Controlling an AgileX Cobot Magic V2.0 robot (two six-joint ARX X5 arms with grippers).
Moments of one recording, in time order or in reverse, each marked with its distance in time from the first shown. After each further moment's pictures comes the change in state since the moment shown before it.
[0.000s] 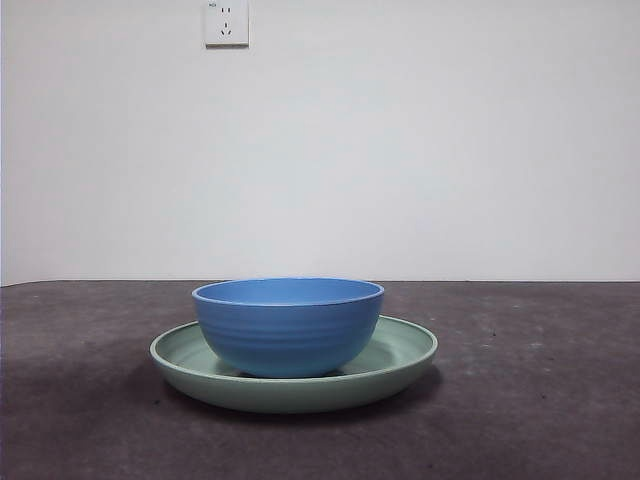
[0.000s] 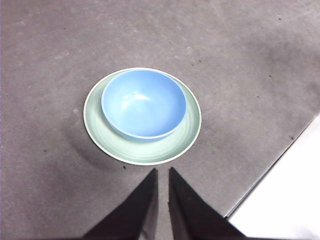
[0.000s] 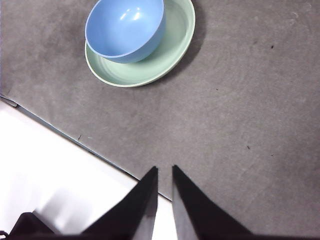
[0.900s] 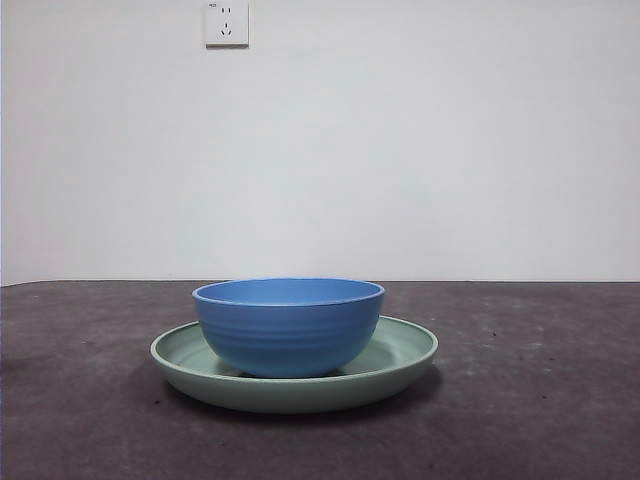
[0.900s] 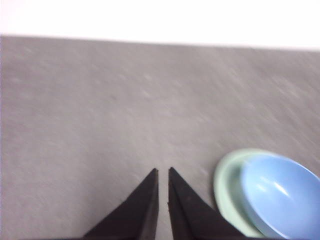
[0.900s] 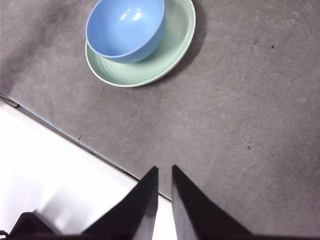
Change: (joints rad) left arm 0.583 -0.170 -0.302 0.411 0.017 0.001; right arm 0.000 0.000 0.000 0.000 -0.001 0.000
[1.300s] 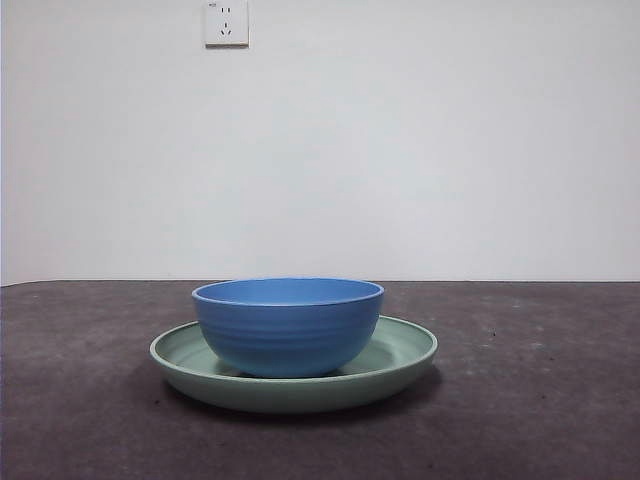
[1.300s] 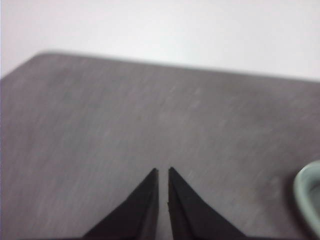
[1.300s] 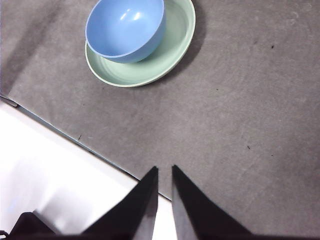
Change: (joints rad) left arm 0.164 -0.326 -0.532 0.354 -0.011 0.000; right arm 0.000 0.000 0.000 0.000 0.000 0.000
